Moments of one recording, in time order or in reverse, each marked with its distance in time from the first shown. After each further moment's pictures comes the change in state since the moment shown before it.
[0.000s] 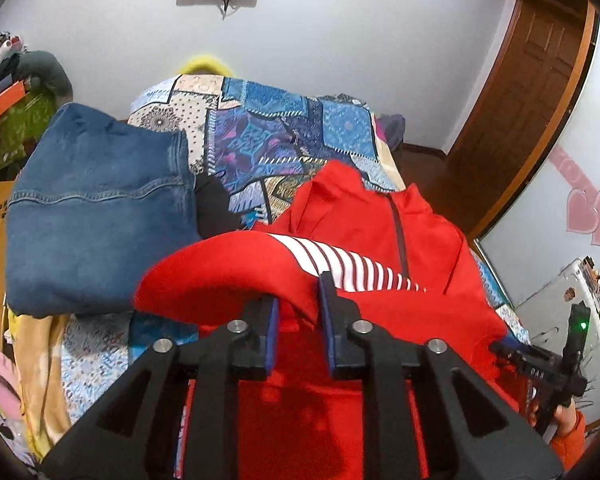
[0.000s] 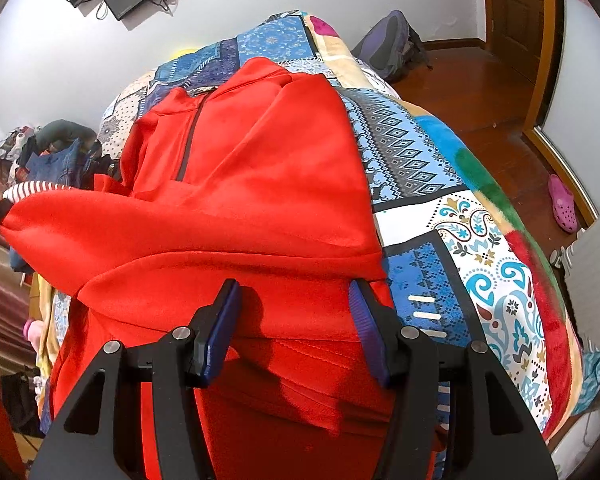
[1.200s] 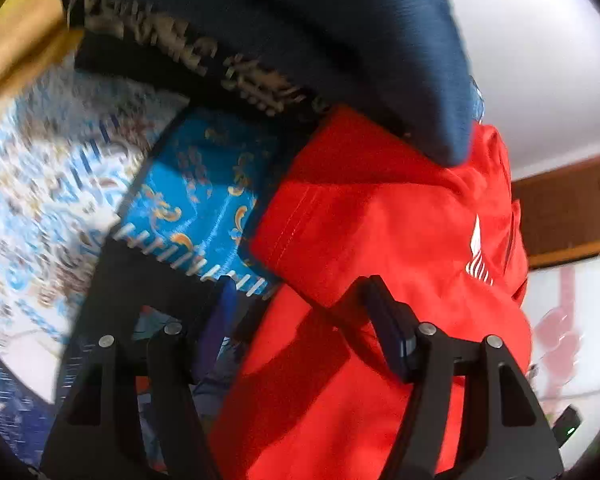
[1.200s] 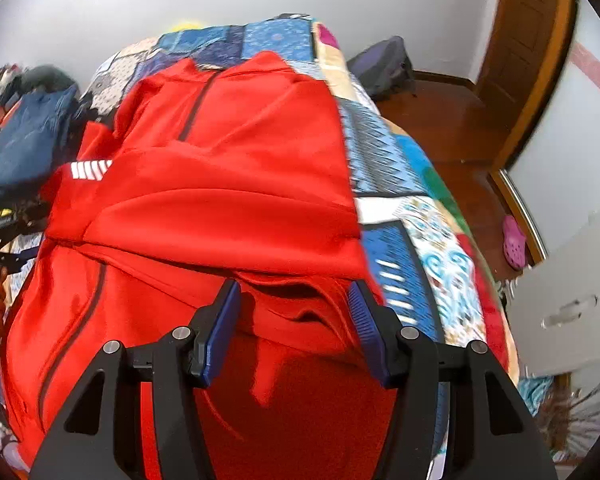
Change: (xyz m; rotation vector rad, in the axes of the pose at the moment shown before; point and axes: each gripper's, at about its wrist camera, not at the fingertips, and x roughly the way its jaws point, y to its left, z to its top) left arm 0.119 0.159 -0.122 -0.645 0.293 -0.113; right arm -0.021 0.033 -0.019 -0.198 0.007 -0.199
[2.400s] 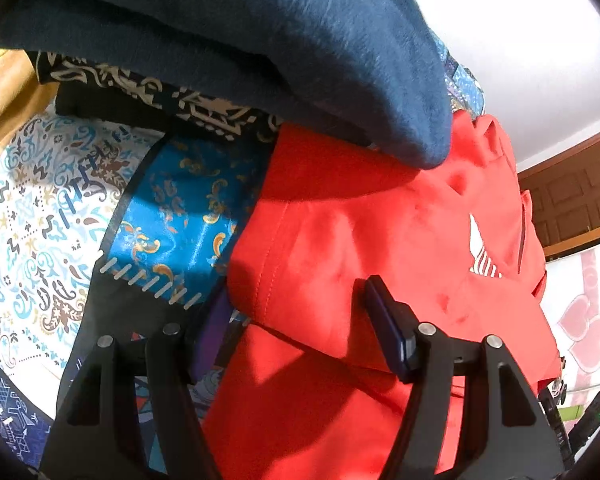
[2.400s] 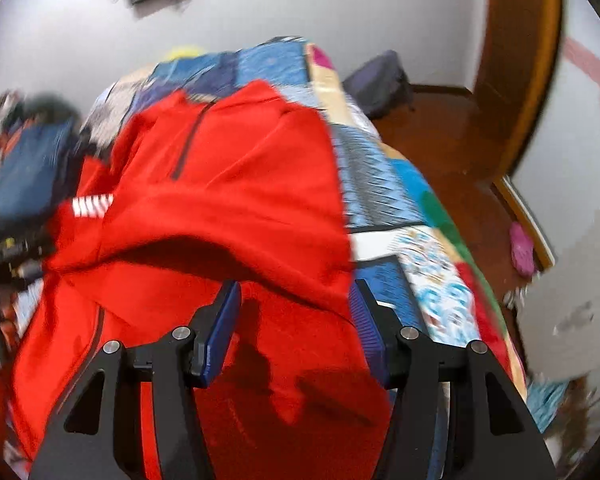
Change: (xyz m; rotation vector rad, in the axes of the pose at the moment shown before) left arm 0.011 -0.040 0.003 0.110 -0.058 0.093; right arm -0.003 -0.005 0.008 0.028 -0.084 0.011
